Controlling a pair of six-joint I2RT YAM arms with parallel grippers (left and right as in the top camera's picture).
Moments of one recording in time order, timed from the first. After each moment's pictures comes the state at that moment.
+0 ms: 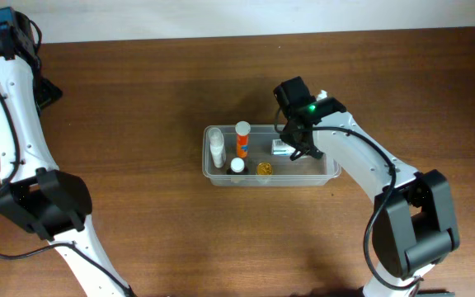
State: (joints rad) left arm 0.28 2.27 2.52 -1.68 -0.49 -0.59; right arm 0.37 1.87 1.39 -0.87 0.26 0.92
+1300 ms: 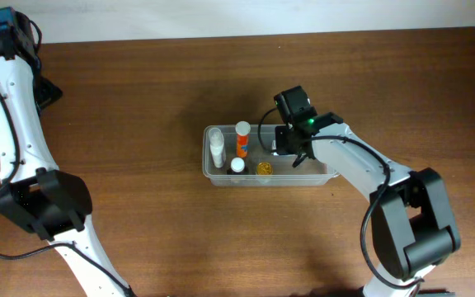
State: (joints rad) left arm 0.28 2.27 2.52 -1.68 -0.49 -0.59; right arm 0.37 1.87 1.25 -0.59 0.15 0.33
